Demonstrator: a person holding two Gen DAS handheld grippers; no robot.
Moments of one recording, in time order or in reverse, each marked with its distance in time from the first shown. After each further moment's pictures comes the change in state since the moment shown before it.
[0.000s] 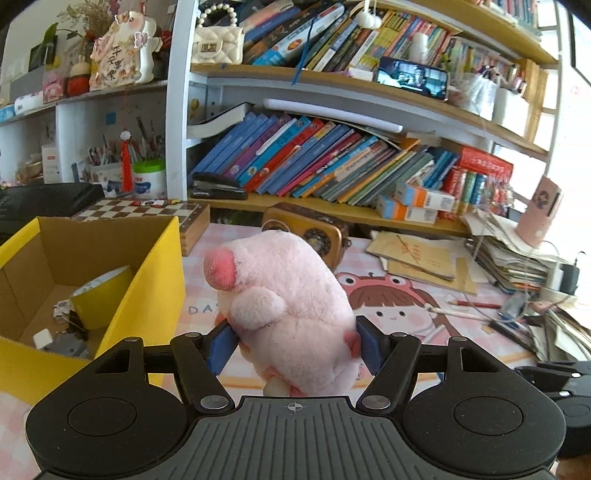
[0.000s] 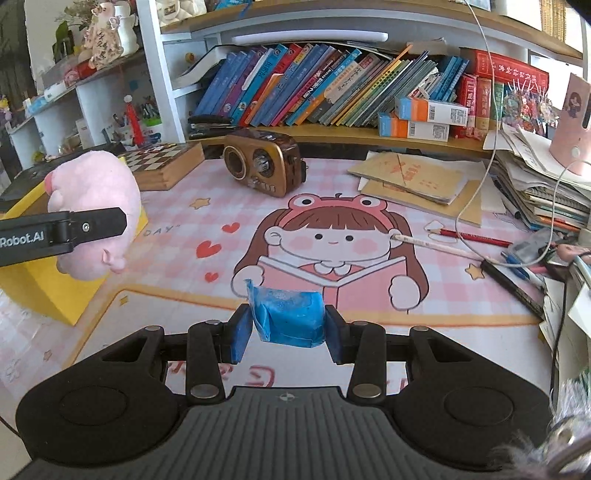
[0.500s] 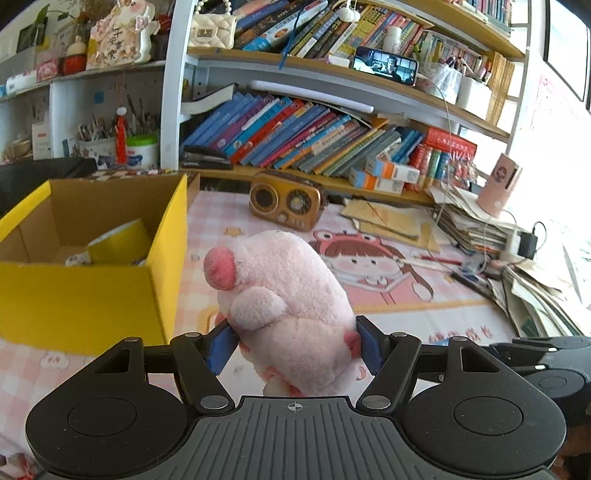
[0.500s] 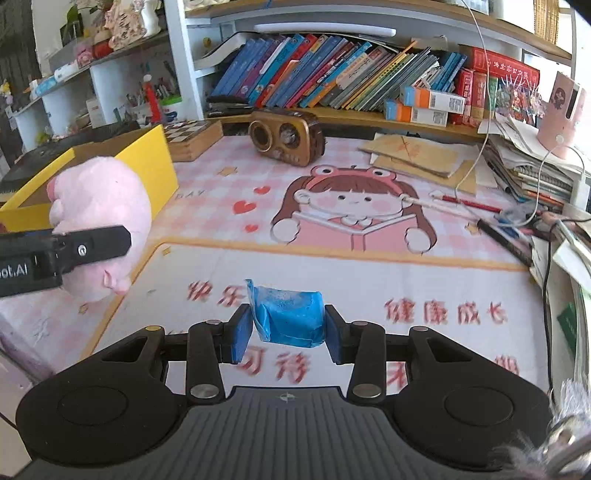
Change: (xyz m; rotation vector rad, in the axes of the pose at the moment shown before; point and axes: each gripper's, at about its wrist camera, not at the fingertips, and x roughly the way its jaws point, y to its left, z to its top) left arm -0.064 0.029 -0.042 0.006 0.069 -0.108; right arm -0.046 0.057 -0.044 -0.009 0.042 -0.035
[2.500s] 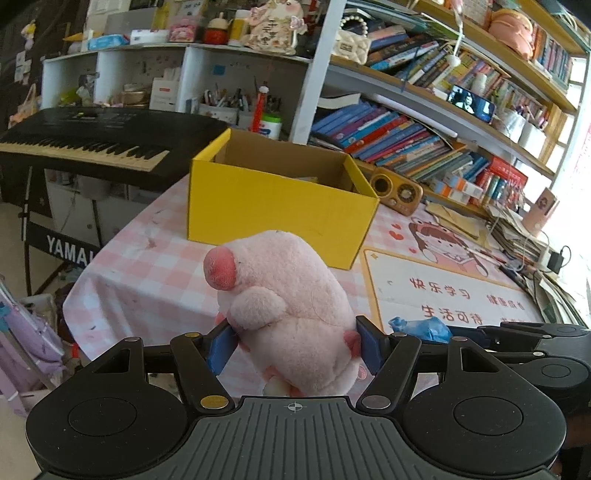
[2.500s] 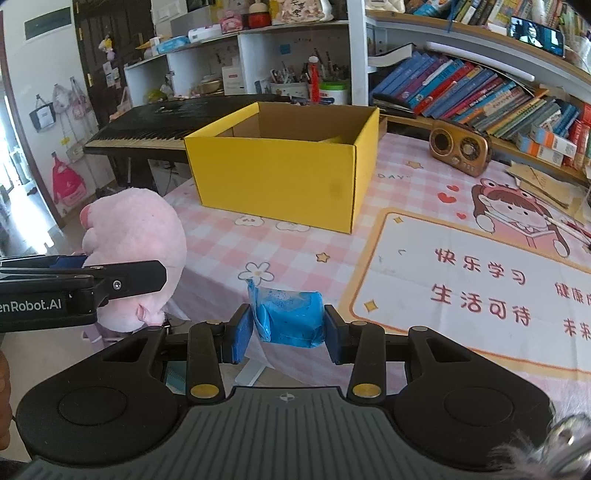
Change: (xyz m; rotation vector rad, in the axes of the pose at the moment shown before) left arm -0.157 0.150 -0.080 -0.184 0.002 0.128; right arm -0.048 0.213 -0.054 -0.189 -0.004 0.213
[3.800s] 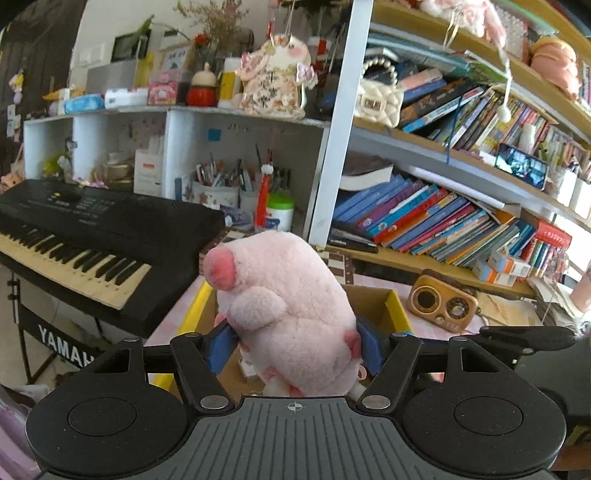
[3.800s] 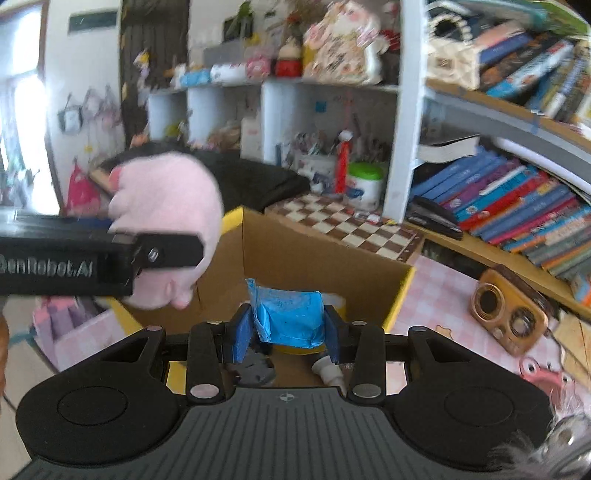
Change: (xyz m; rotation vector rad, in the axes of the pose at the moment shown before) left arm 0.141 0.000 0.180 0.044 -0.154 0.060; right arm 0.147 -0.050 0.195 -0.231 -0.111 0.068
